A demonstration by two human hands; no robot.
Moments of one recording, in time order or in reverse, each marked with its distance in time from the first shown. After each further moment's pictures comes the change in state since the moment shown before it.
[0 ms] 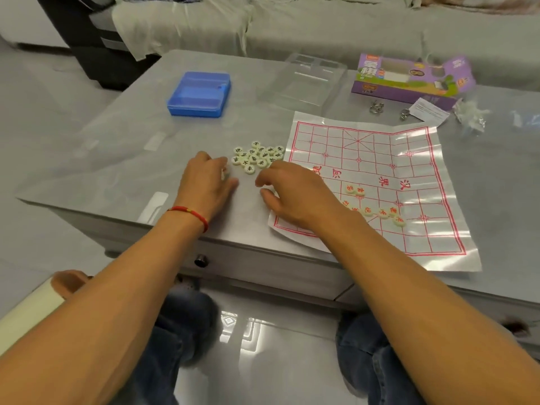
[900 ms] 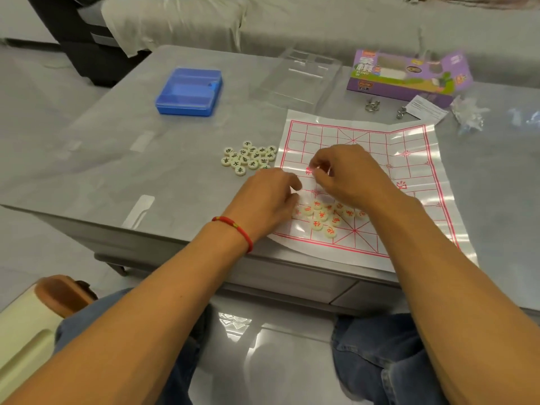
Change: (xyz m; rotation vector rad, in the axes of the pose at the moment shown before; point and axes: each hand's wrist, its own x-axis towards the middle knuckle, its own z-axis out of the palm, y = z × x) left_hand -0.027 0.102 0.002 -0.151 -0.178 0.346; right_hand -0.007 0.086 -0.028 0.009 0.007 0.278
